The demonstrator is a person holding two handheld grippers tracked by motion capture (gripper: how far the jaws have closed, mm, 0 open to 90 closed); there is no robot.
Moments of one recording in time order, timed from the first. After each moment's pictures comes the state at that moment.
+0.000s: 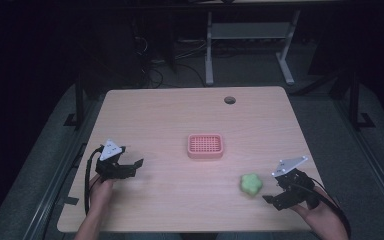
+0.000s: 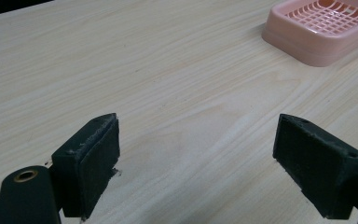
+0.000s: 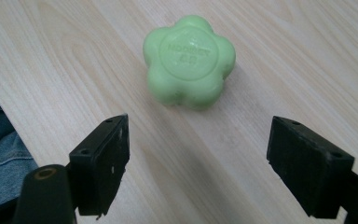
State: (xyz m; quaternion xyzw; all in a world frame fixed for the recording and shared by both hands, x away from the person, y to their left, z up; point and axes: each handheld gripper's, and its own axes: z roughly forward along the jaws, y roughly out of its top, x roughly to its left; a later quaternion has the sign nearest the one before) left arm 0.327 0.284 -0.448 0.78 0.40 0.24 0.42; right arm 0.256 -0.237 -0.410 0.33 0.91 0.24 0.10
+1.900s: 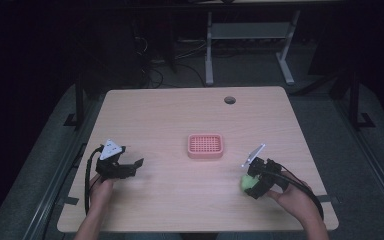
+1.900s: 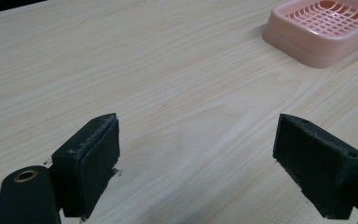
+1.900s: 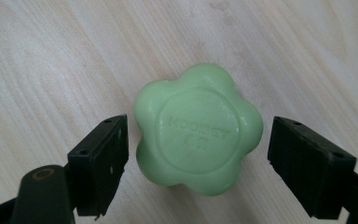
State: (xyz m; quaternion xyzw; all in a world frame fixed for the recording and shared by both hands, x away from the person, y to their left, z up) left arm 0.328 0.284 -0.448 0.78 0.40 0.23 0.42; right arm 0.306 -0.177 -0.427 0.29 0.94 0.14 0.06
